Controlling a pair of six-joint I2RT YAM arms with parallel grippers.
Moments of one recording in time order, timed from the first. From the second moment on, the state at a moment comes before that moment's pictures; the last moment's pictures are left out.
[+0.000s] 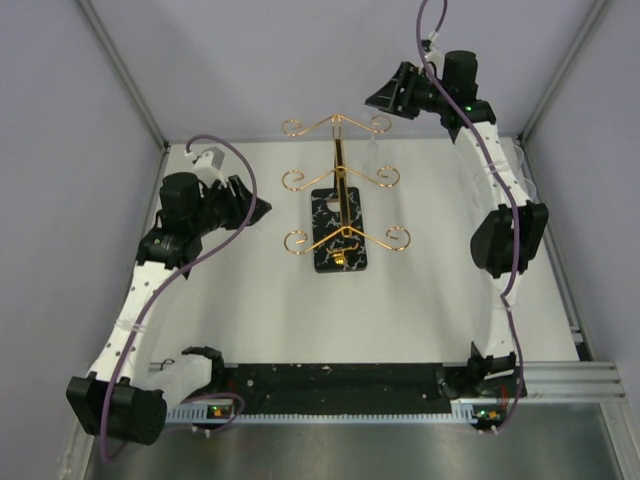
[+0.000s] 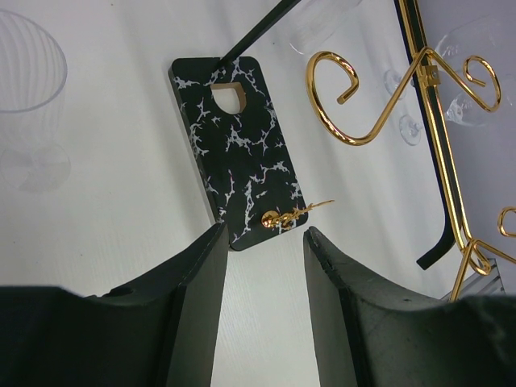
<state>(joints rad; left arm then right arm) -0.15 1.05 1.05 -0.41 0.41 -0.44 0.19 2.14 2.27 -0.40 -0.71 0.56</state>
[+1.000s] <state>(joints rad) -0.15 1.05 1.05 -0.40 0.41 -0.44 0.19 2.12 2.16 -0.34 -0.81 0.59</state>
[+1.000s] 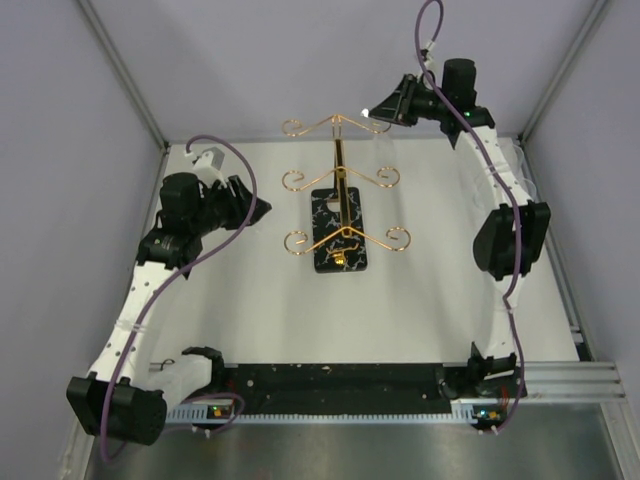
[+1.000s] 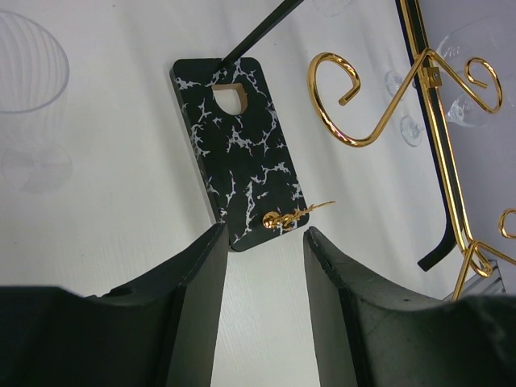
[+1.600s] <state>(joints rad) -0.15 1.05 1.04 -0.40 0.40 -0.44 0.19 2.04 2.11 -0.35 -0.76 0.58</state>
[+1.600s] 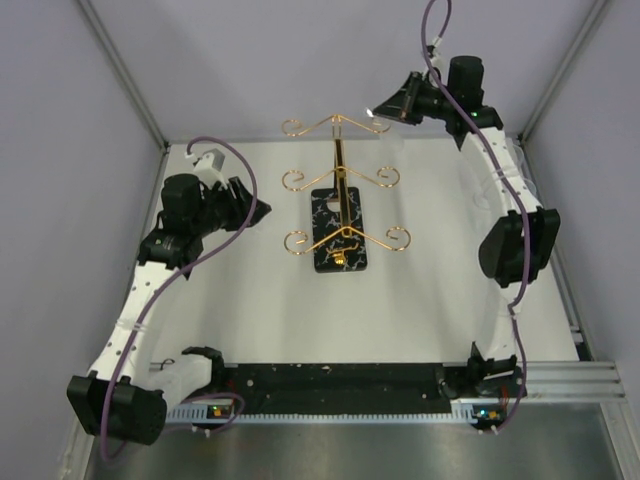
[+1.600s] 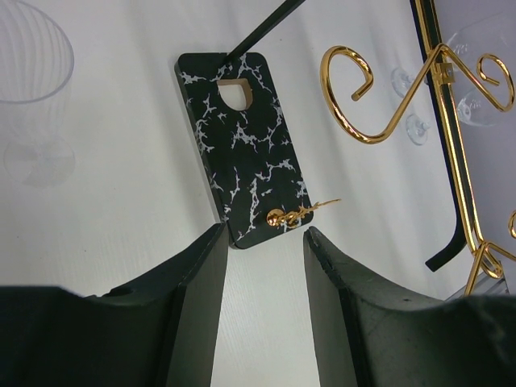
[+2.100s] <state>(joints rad) -0.15 1.05 1.04 -0.40 0.40 -0.44 0.19 1.94 2.05 -0.40 -0.71 0.57</state>
